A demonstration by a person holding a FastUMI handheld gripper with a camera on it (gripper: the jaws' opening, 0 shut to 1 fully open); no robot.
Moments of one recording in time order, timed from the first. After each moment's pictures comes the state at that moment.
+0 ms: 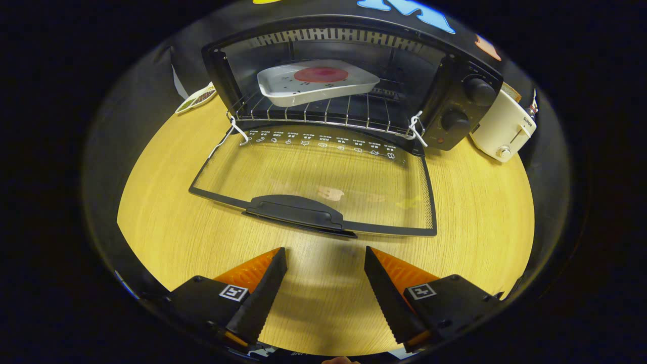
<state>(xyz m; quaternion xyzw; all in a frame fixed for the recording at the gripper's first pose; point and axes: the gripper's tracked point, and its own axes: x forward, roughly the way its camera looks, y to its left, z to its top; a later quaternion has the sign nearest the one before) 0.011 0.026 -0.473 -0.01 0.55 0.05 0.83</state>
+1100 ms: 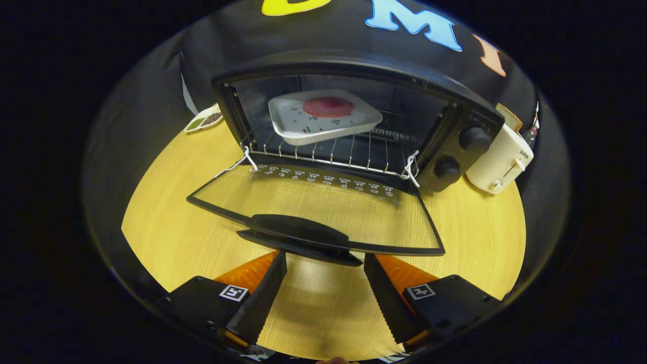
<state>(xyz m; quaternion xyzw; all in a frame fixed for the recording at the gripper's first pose) 0.039 0.033 -0.420 -0.01 0.47 0.07 0.88</state>
